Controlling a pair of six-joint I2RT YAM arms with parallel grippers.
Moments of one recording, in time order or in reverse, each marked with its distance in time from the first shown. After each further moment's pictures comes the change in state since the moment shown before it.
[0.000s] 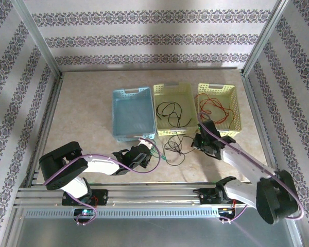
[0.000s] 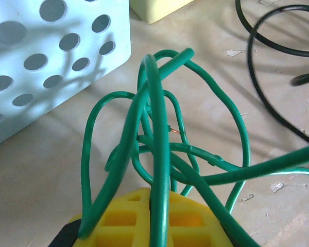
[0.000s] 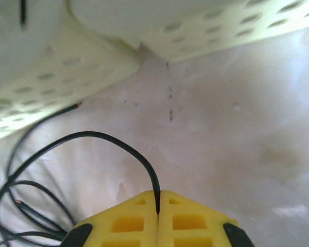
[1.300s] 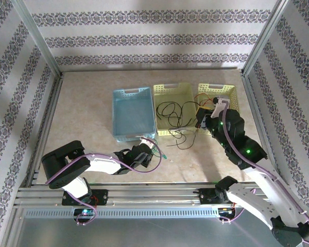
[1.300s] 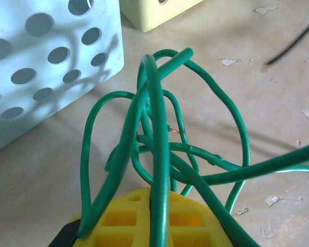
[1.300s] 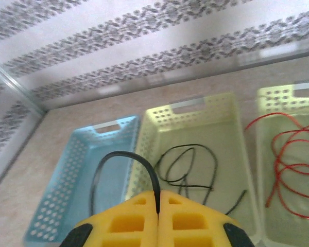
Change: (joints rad) left arm 0.000 0.027 0.017 0.019 0.001 0.000; right arm 0.182 -0.290 0.388 0.010 0.177 -0.262
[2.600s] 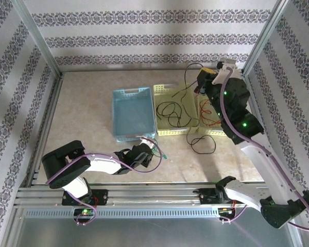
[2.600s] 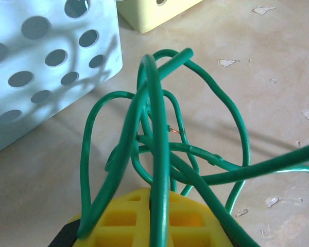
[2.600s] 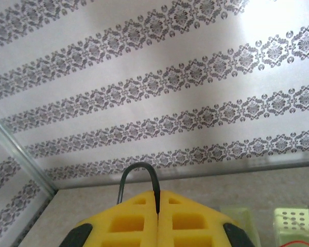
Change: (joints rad) left arm 0.000 0.003 0.004 -0.001 0.000 0.007; right arm -0.117 0.288 0.339 0.265 -0.032 -0.112
